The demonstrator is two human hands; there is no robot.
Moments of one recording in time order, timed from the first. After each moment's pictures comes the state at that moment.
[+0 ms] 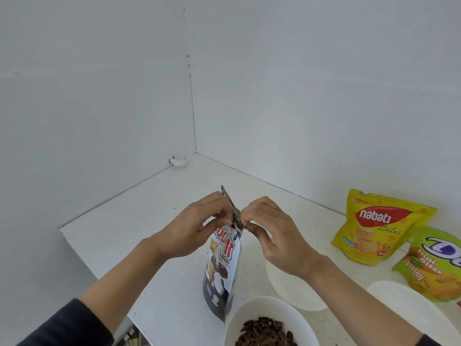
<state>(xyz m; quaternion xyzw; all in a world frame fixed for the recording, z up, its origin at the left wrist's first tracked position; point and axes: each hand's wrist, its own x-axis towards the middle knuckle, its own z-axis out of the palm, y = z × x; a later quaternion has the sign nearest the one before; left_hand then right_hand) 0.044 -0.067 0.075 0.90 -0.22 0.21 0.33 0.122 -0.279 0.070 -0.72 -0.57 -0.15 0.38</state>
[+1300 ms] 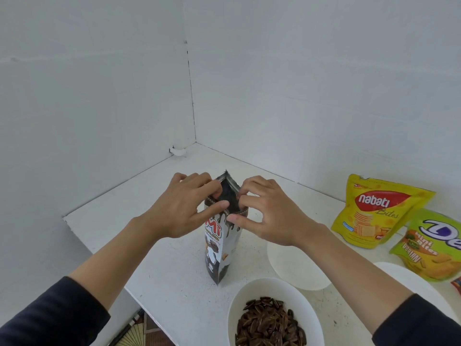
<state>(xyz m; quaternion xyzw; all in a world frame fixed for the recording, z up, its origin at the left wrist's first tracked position) 0.034 -0.049 0.079 0.97 -0.11 0.20 0.10 0.133 -0.270 0.073 -0.79 -0.55 -0.11 0.23</state>
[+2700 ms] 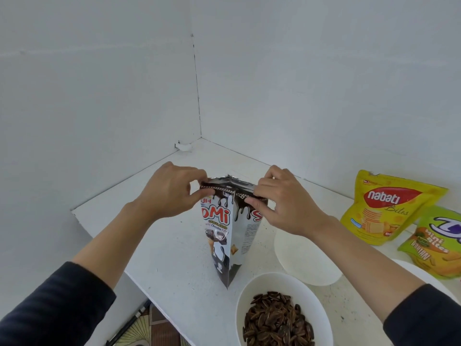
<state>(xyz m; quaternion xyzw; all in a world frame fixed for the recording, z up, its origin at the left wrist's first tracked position) 0.039 -0.009 0.080 0.97 -0.06 0.23 0.08 0.146 -0.271 0.068 -0.78 -0.55 -0.21 0.23</state>
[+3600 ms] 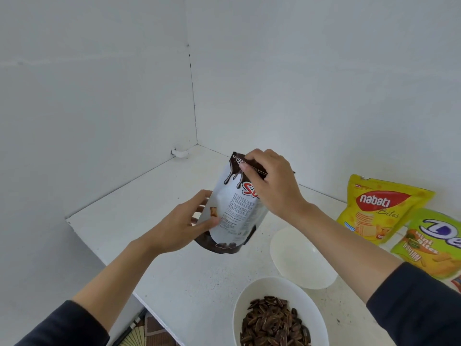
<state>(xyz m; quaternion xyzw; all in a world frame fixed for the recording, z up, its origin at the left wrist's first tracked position) 0.012 -0.042 0.051 0.89 -0.03 0.05 0.46 0.142 -0.239 0.105 -0.78 -0.42 -0.21 0.42</state>
